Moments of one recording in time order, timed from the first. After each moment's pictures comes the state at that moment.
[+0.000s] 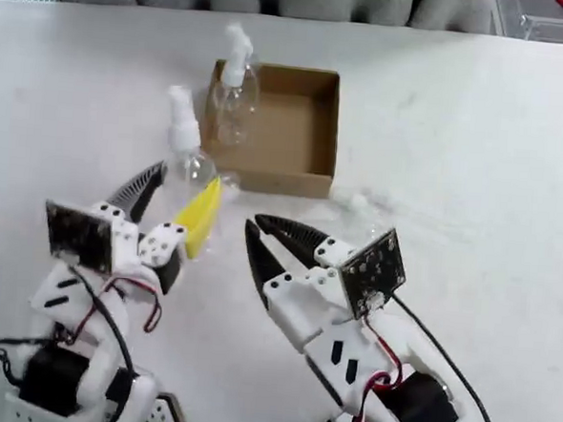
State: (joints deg) left arm 10.9 -88.4 62.0 47.8 5.1; right arm -42.1 -86.4 59.8 47.0 -2.0
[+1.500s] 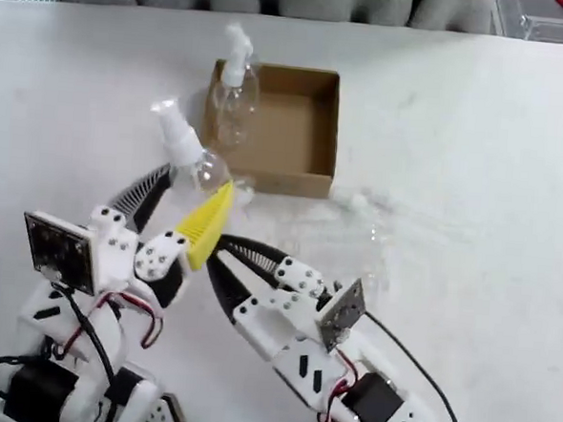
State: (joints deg) left arm 16.4 -90.9 56.6 49.8 8.4; right arm -50.0 -101.8 93.9 11.4 -2.0
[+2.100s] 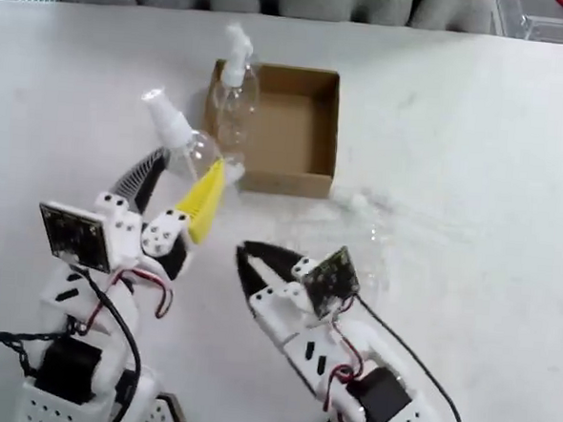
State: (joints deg) left arm 10.6 -90.9 70.5 32.7 8.4; right arm -41.2 -101.2 91.4 34.4 -2.0
